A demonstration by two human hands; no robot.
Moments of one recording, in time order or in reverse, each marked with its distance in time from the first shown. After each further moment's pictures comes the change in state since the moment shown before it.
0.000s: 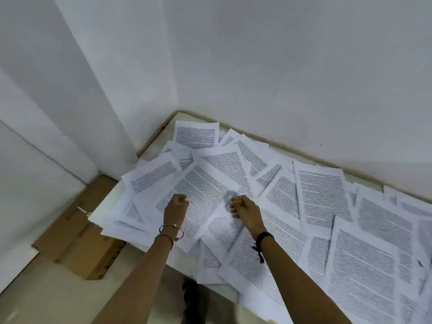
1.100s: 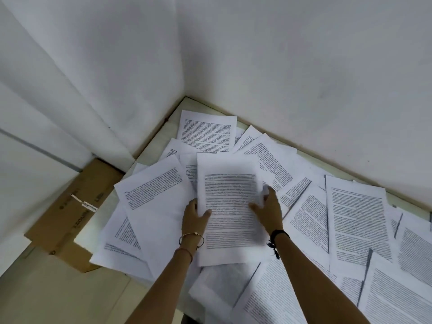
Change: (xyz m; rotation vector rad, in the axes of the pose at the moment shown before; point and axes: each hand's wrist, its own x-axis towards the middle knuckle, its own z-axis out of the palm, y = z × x) left_hand 0.092 0.007 0.037 0.020 -0.057 -0.104; right_hand 0.152 0.012 0.008 -0.490 0.115 0.084
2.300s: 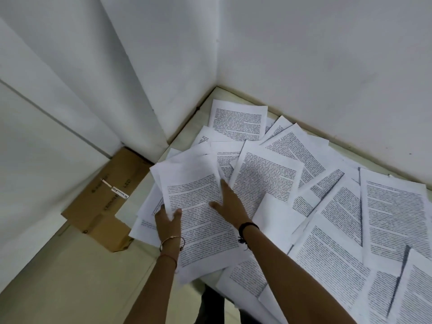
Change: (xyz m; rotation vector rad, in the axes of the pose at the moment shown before) left_hand -0.022 -0.081 -0.109 -0.127 0.456 -0.094; right_hand -0.064 -0.081 0.135 -0.216 -0.423 -0.370
